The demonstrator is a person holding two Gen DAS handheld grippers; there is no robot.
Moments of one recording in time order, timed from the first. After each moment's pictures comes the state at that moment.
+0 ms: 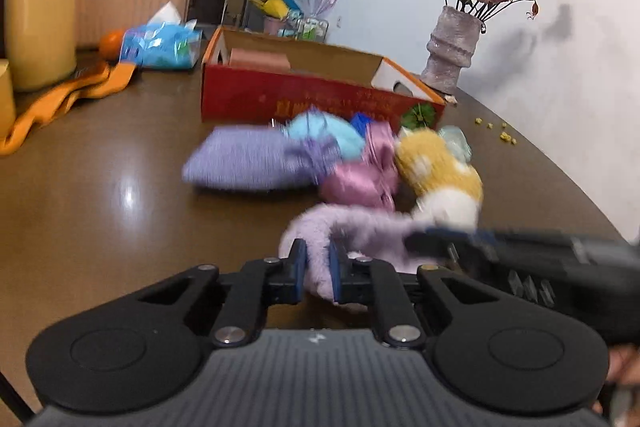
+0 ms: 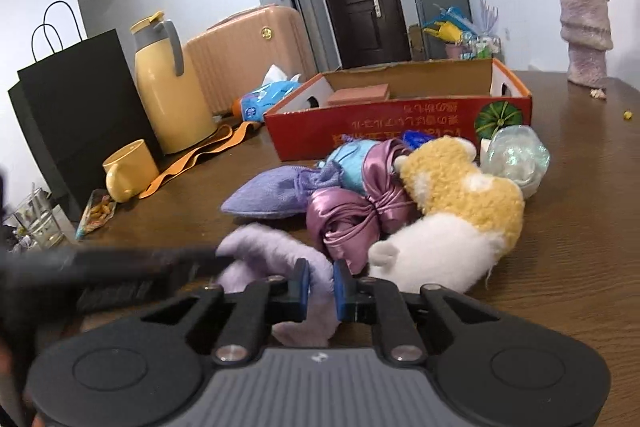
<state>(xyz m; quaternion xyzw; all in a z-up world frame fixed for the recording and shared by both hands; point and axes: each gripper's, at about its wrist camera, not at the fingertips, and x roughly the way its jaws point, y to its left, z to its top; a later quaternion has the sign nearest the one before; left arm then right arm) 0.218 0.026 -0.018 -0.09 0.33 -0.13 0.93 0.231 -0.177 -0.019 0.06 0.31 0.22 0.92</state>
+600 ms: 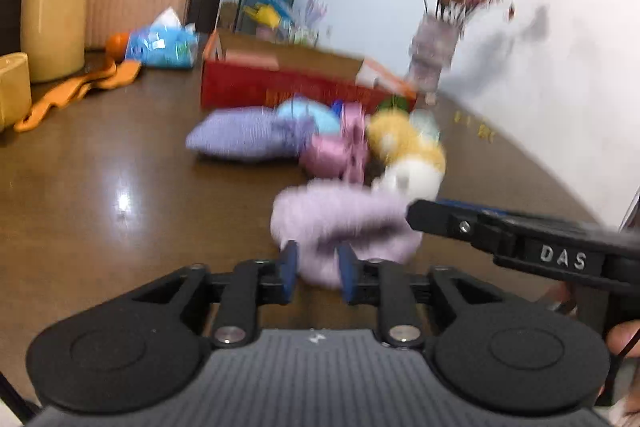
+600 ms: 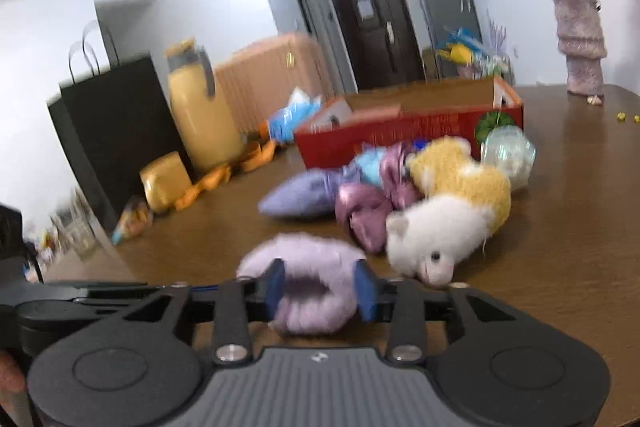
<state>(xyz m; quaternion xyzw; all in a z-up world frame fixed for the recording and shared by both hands) 0.164 0.033 -0.010 -0.09 0.30 -0.14 0.94 0.170 -0.198 -0.011 0.10 0.26 0.24 0.93</state>
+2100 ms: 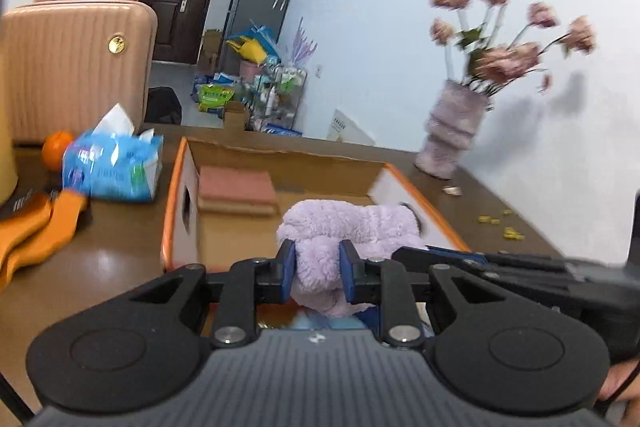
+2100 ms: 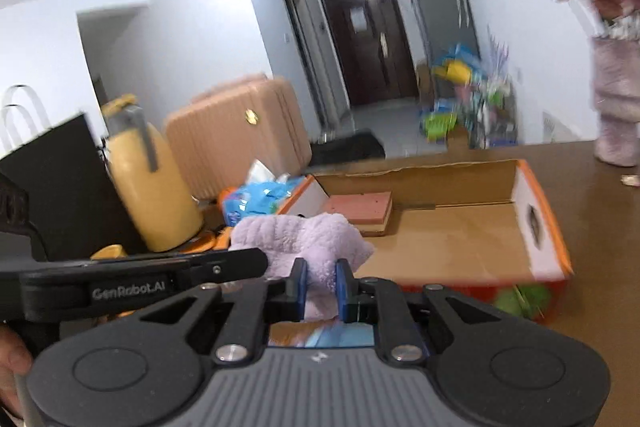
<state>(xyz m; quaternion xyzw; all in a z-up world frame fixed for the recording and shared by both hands) 0.420 0.040 0.059 -0.08 0.28 -0.16 0.94 0.404 -0.175 0.059 0.09 0.28 0.23 0.93</state>
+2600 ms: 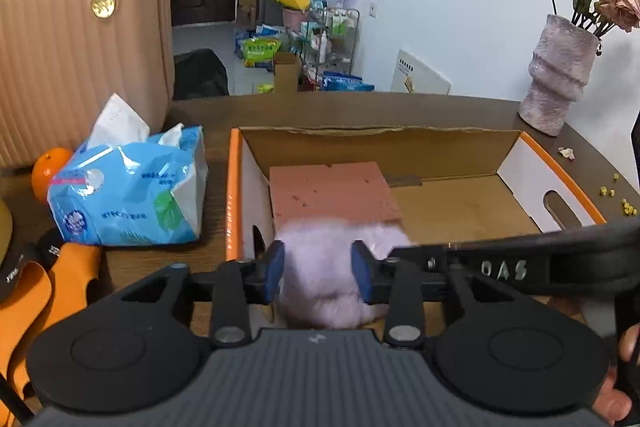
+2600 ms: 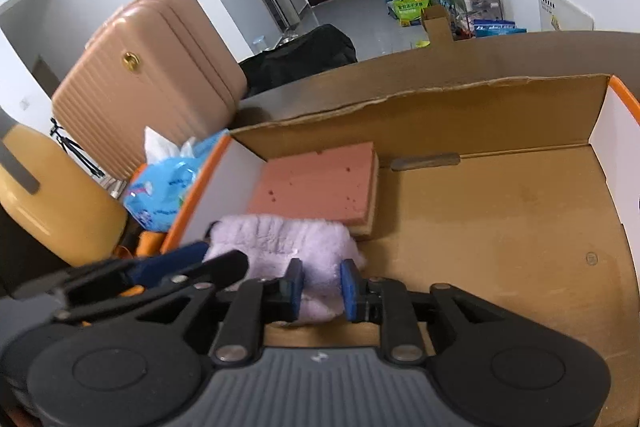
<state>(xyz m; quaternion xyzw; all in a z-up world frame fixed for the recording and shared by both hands) 0.558 0.057 0.011 -0.01 0.35 -0.09 0.93 0.596 -0.125 -0.012 0.14 0.43 0.19 0.87</state>
